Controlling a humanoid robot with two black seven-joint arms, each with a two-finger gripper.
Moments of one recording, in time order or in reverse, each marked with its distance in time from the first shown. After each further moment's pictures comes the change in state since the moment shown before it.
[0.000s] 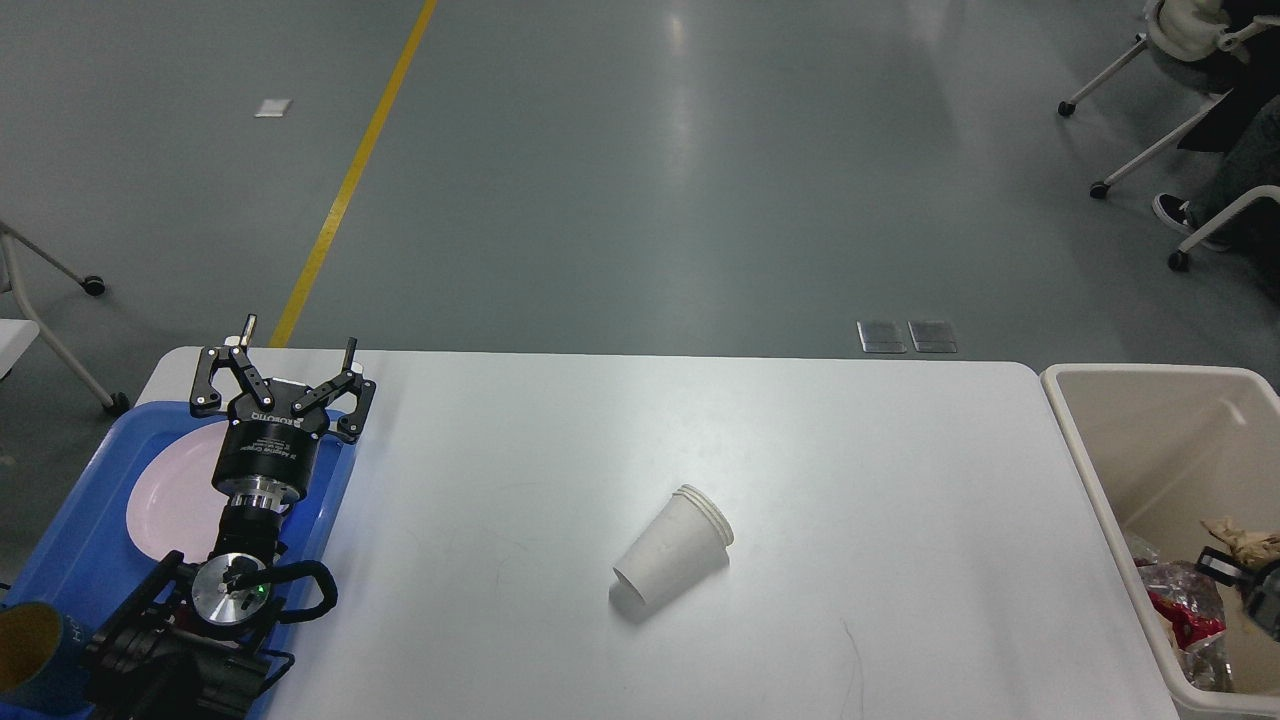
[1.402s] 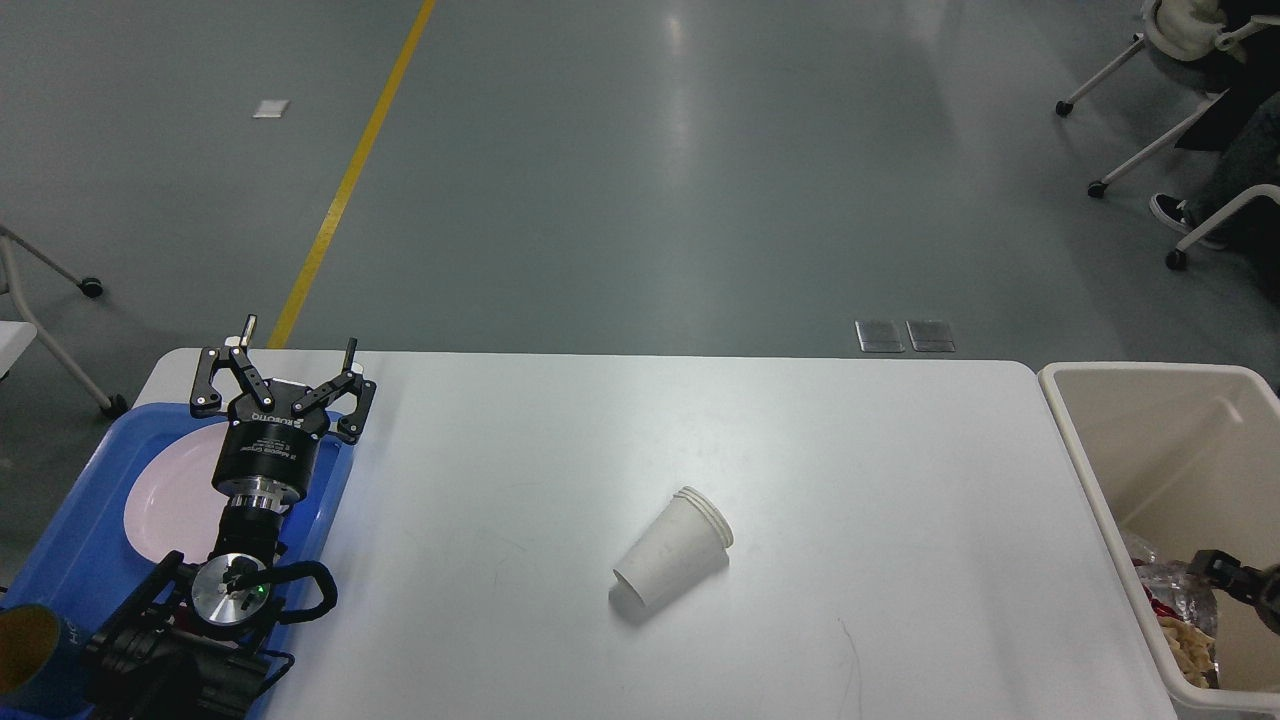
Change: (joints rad) left arm 0.000 0.000 0.000 0.000 0.000 0.000 0.000; right arm 0.244 -0.096 0.015 0.230 -0.153 0.149 -0.041
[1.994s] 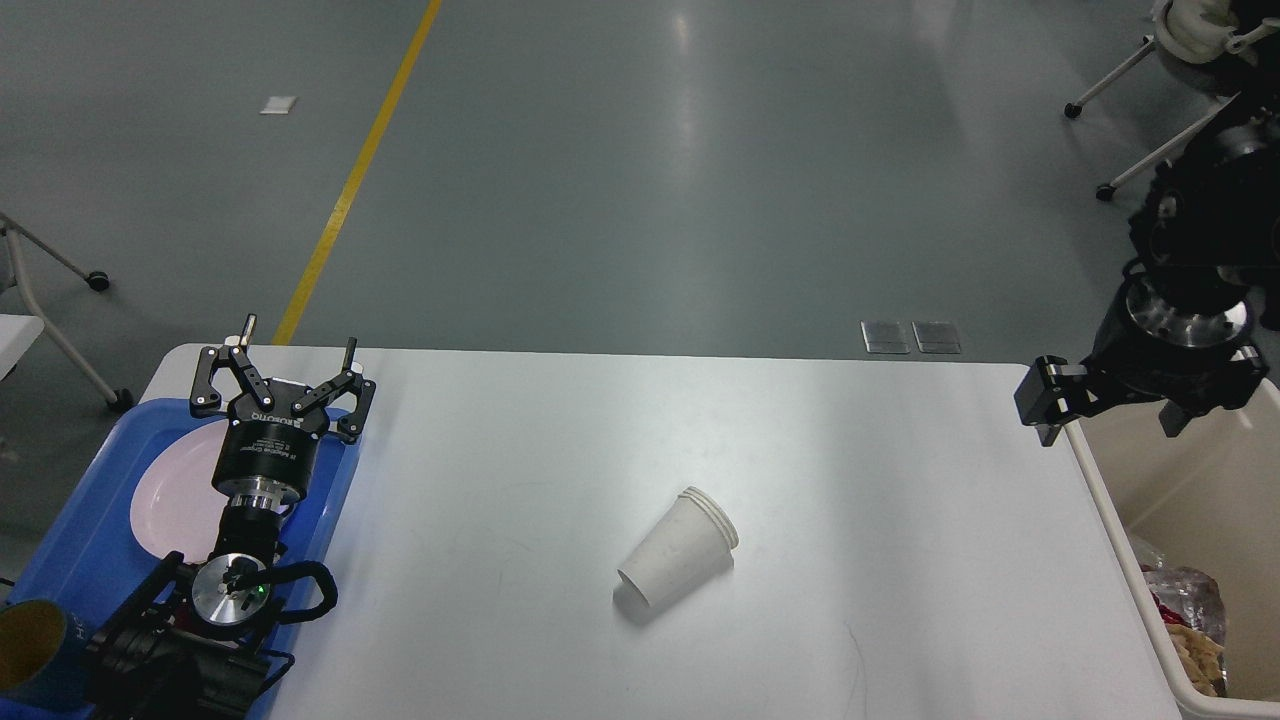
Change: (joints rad) left arm 0.000 0.000 0.000 0.000 0.000 0.000 0.000; right arm 1.132 0.271 -0.347 0.806 -0.099 0.539 -0.016
